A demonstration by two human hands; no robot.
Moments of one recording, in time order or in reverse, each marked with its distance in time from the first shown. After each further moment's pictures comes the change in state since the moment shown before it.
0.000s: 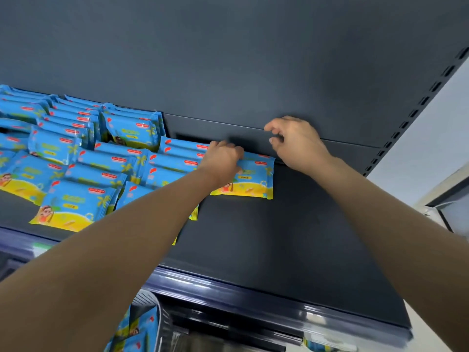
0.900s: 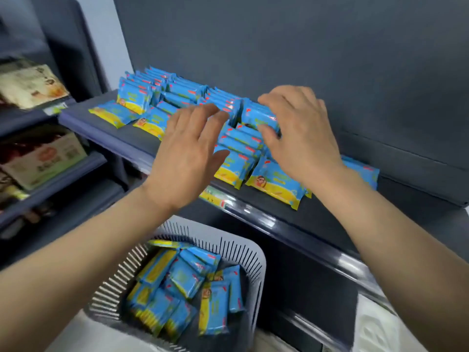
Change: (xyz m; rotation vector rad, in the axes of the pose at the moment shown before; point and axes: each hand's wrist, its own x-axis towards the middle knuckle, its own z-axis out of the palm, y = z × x) left_hand -0.329 -0.131 -0.137 0.135 0.651 -0.167; right_hand -0.085 -0.310 -0.010 -0.007 0.293 -0.481
